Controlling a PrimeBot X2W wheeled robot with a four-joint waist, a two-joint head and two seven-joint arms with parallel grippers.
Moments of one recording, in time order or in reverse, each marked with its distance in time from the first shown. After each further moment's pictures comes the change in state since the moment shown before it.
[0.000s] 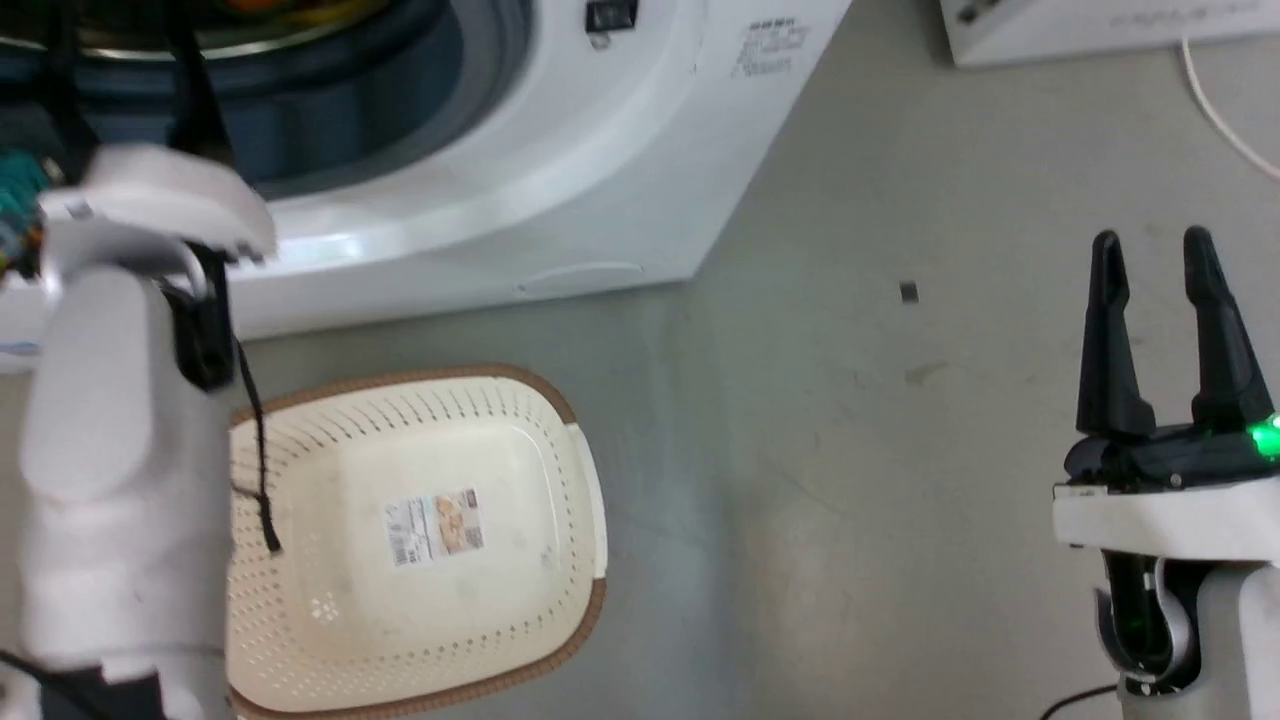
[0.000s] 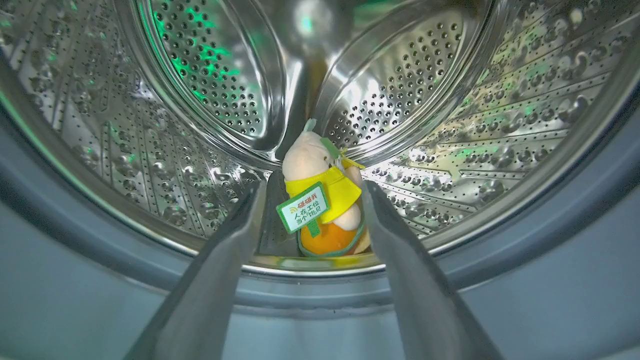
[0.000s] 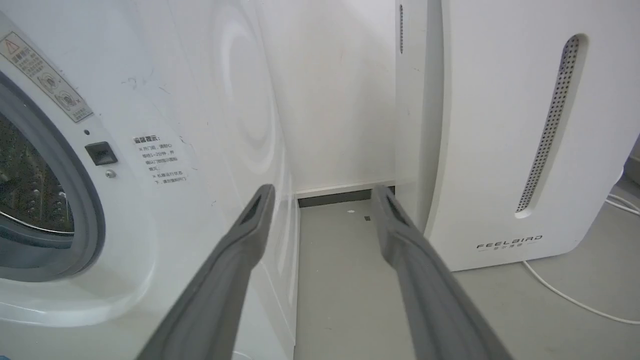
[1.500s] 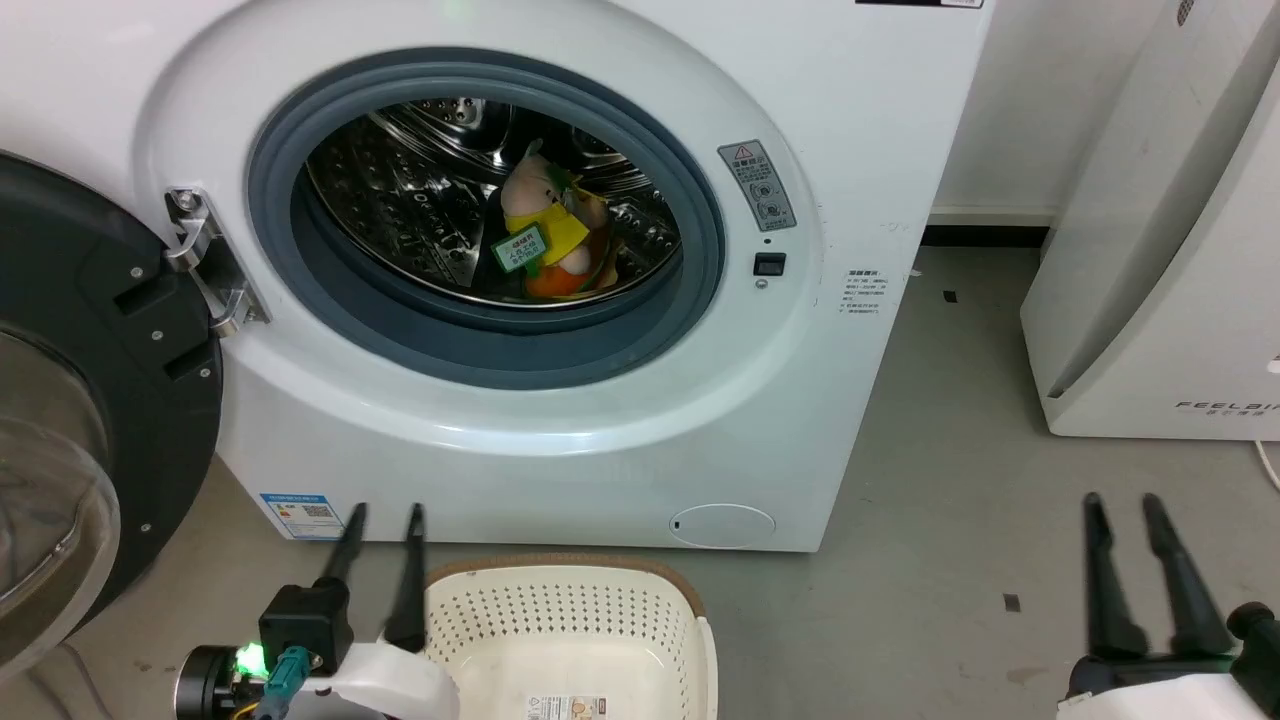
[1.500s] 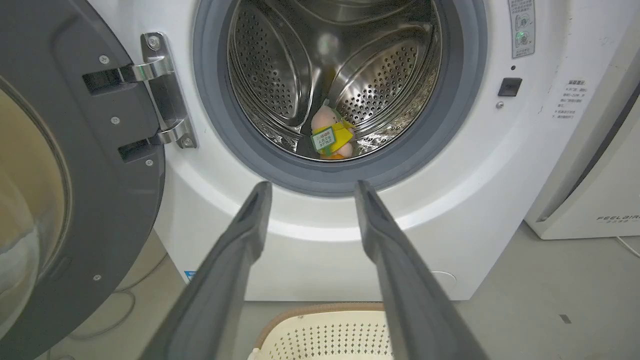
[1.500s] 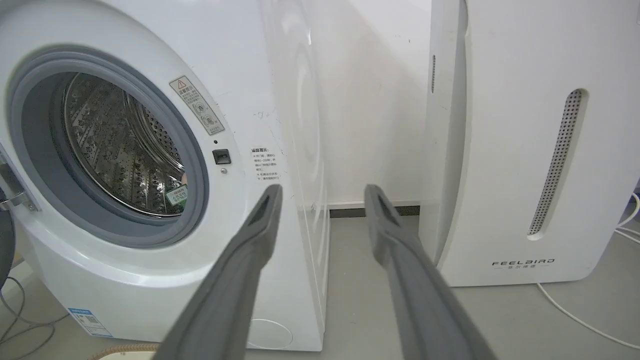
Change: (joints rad) left arm 0.814 -0.180 -0.079 -0.376 0.055 -0.056 0.000; right arm 0.326 0.000 -0.067 0.089 -0.103 0.000 0.000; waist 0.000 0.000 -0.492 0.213
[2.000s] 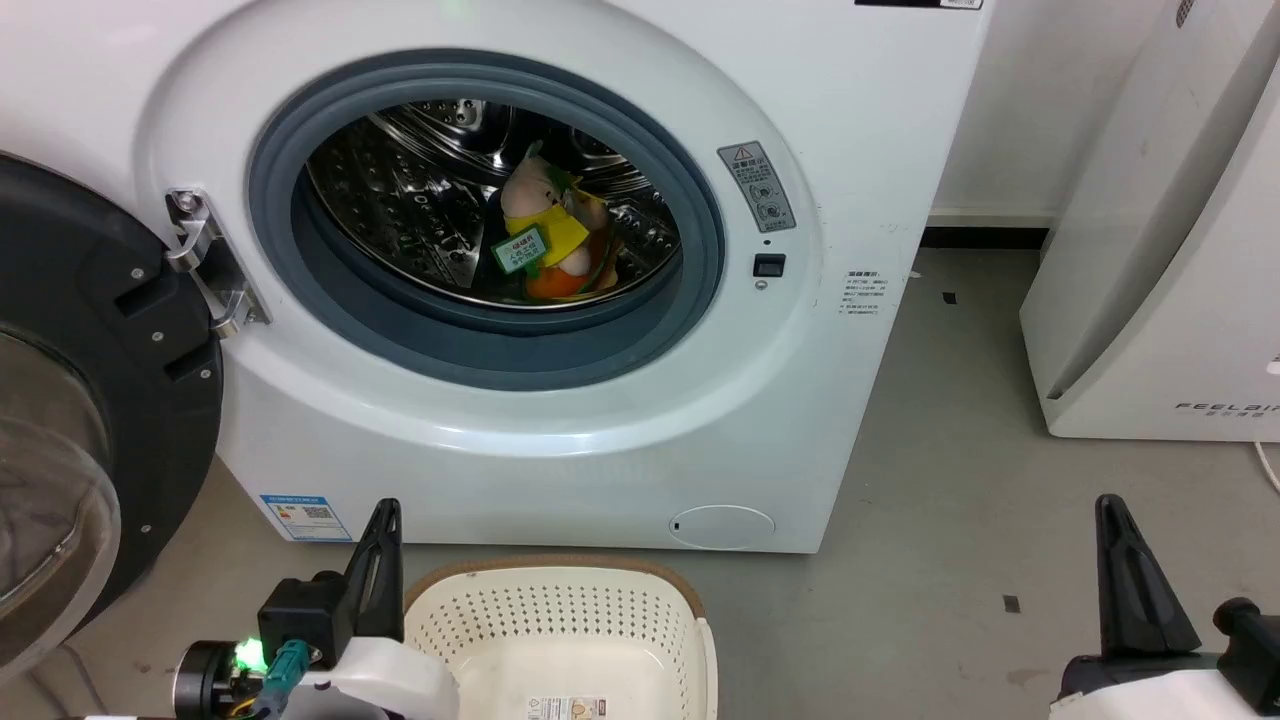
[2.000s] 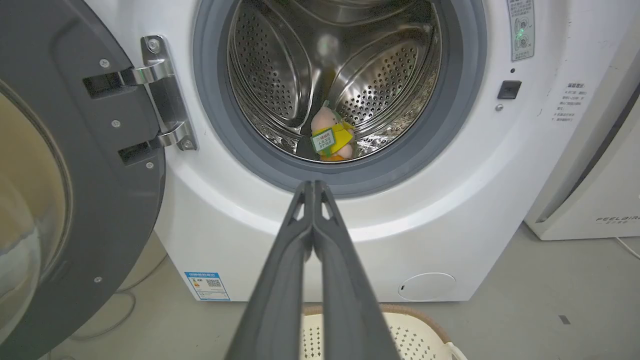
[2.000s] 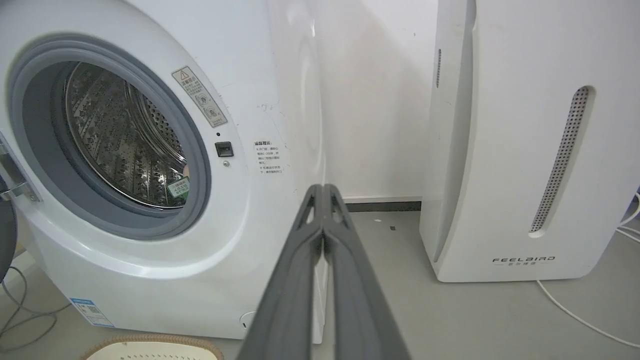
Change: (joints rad) left arm 0.000 -0.001 0.001 -0.019 0.000 0.000 0.024; right arm -0.002 0.000 0.010 0.000 -0.013 0.000 0.024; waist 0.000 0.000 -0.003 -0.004
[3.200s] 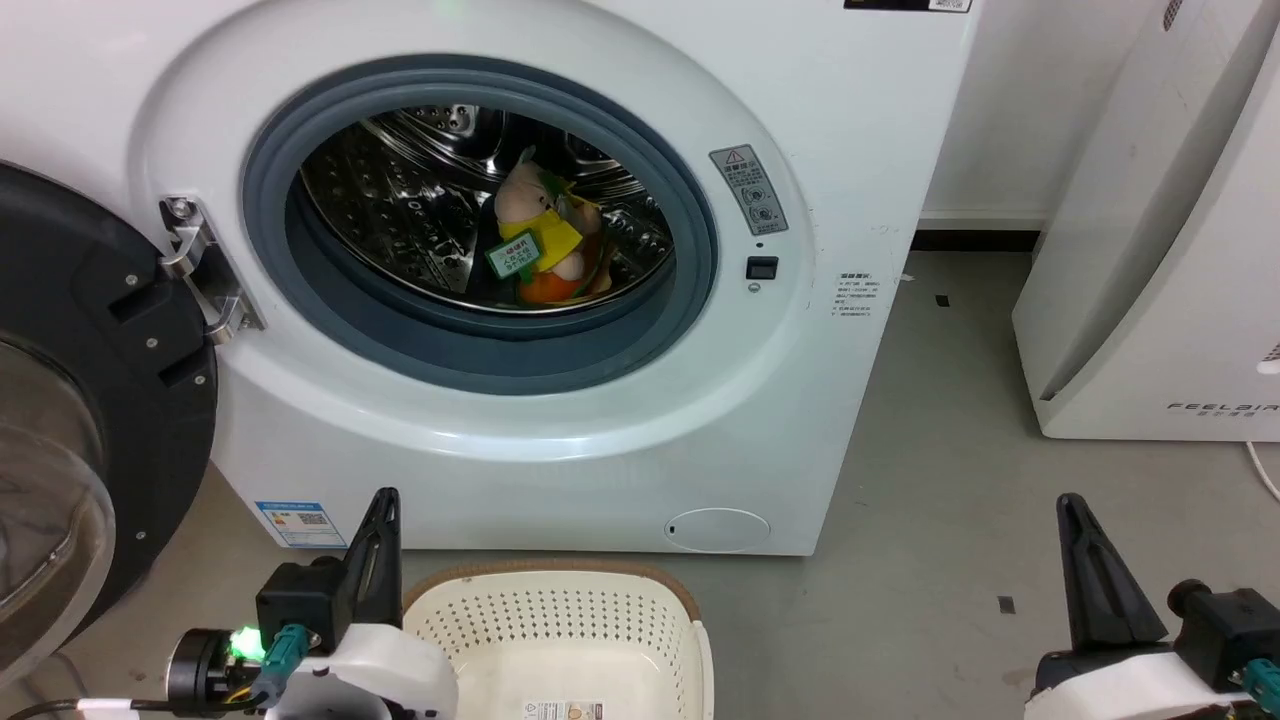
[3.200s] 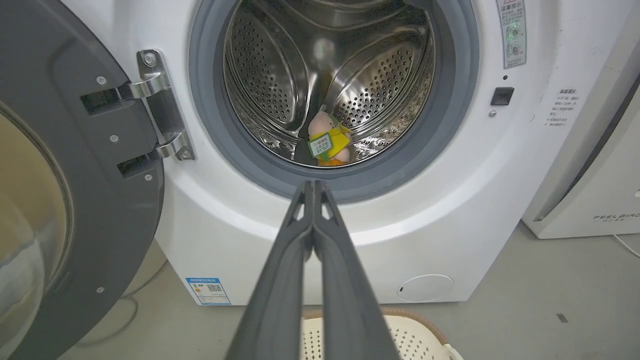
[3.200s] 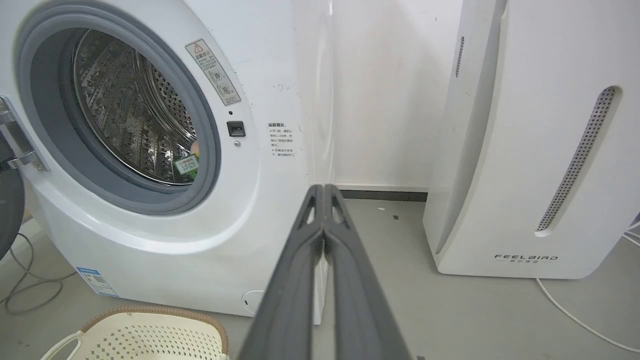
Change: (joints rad) left arm 0.009 -0.001 0.000 -0.074 0.011 0.004 0.075; right arm -0.016 0.000 0.037 -0.001 -0.051 0.000 0.075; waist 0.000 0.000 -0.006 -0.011
